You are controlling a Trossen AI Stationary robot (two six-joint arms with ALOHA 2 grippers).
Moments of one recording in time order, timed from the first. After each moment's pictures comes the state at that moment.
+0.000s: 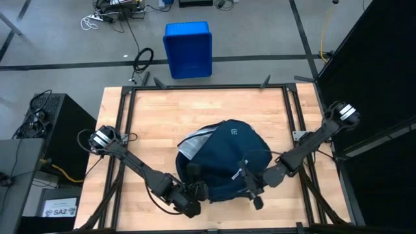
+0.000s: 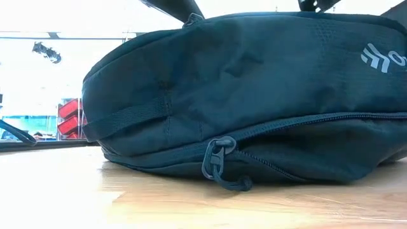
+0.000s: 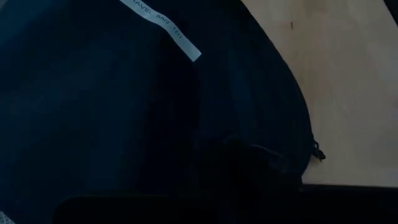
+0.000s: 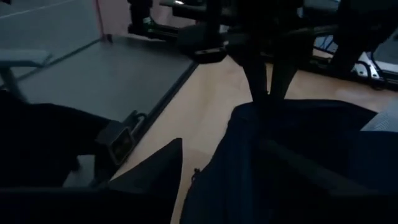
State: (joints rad) left arm -0.62 1.87 1.47 -0.54 -0.65 -0.25; right arm 0.65 1.49 0.76 0.39 0.32 0.03
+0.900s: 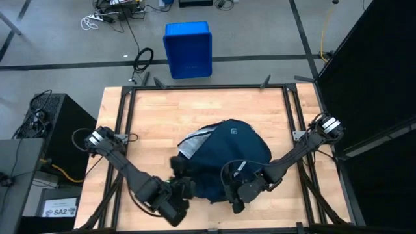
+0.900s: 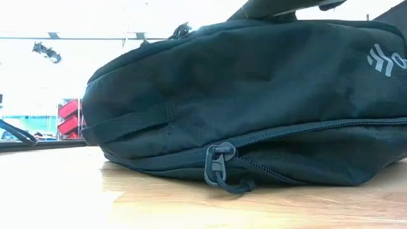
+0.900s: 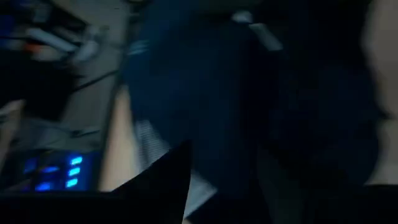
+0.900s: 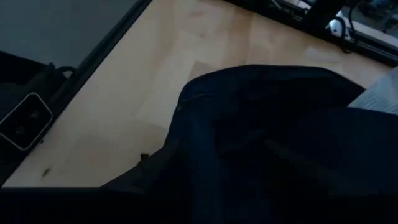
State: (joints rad) left arm -0.72 1.84 1.78 -1.23 -0.91 -0.48; right arm 0.62 1.75 1.09 0.03 0.47 0.02
